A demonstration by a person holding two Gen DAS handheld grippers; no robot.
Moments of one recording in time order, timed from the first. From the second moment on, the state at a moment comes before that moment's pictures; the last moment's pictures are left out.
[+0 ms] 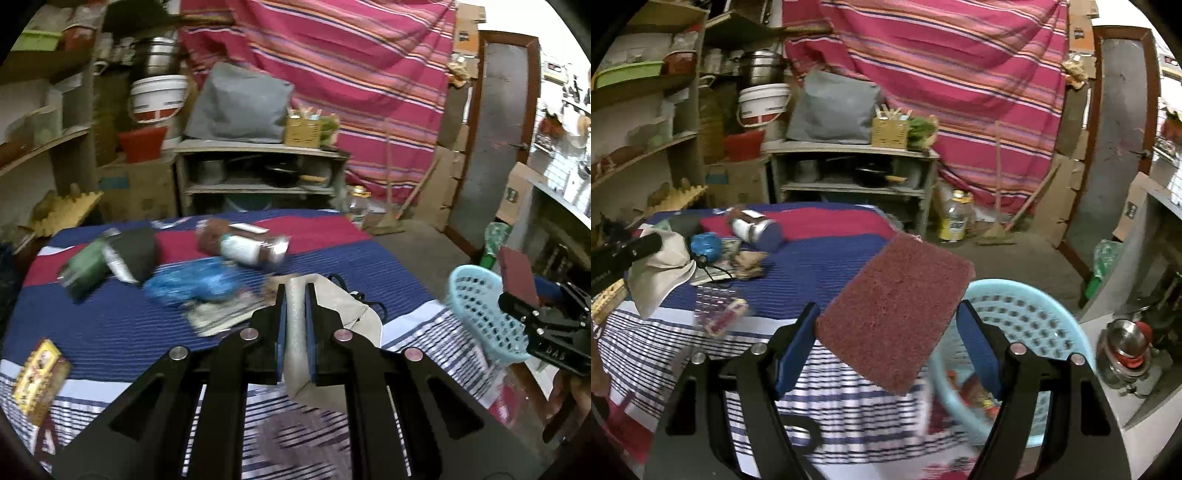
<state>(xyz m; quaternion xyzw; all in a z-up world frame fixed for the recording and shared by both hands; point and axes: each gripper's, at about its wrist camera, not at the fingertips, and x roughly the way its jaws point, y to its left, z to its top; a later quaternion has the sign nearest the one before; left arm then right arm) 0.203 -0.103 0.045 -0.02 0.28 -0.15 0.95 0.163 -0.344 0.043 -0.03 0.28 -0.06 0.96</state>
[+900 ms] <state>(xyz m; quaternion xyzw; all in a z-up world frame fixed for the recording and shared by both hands) 0.217 -0.344 0.021 0.05 0.28 -0.29 0.91 0.153 -0.507 0.020 0.04 0.29 -0.17 0.94</state>
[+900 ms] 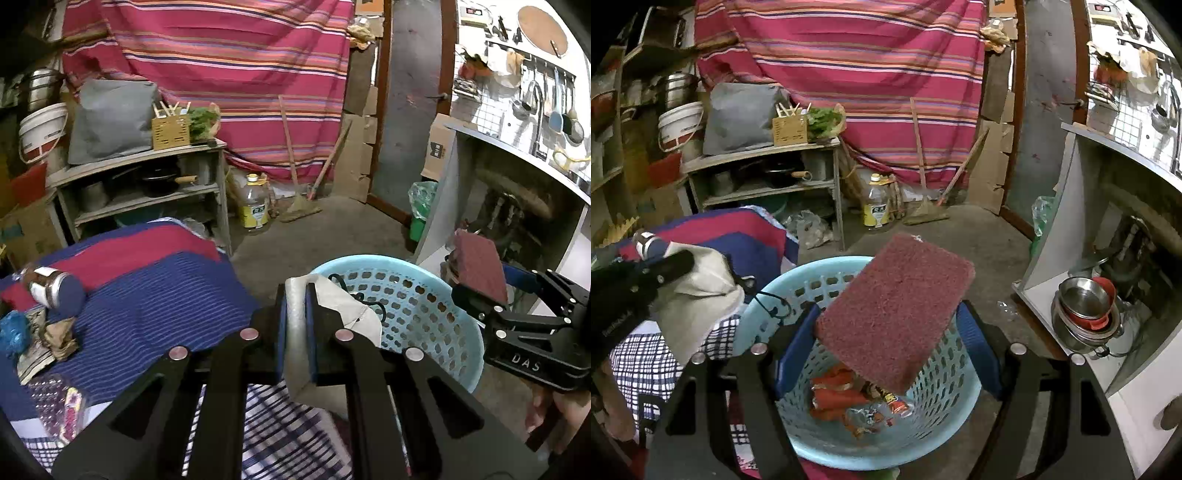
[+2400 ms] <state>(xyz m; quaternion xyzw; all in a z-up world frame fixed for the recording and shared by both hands) 0.232 -0.137 0.032 0.02 0.27 -0.09 0.96 0.186 -0.444 0.002 0.06 0.29 -0.16 0.94</state>
